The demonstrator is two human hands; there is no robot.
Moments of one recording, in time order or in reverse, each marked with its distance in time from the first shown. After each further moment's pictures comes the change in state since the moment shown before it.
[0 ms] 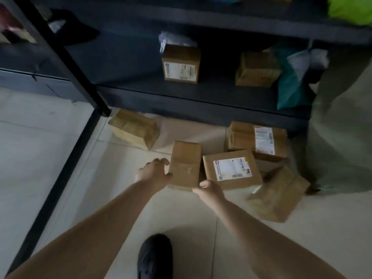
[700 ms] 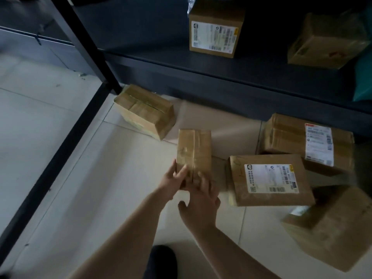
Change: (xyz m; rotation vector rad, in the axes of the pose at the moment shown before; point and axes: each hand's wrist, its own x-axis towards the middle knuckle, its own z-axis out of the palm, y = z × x) left_hand 0.069 -0.024 0.095 -1.049 -0.122 -0.292; right_hand 0.061 -0.005 0.102 -0.224 0.339 -0.423
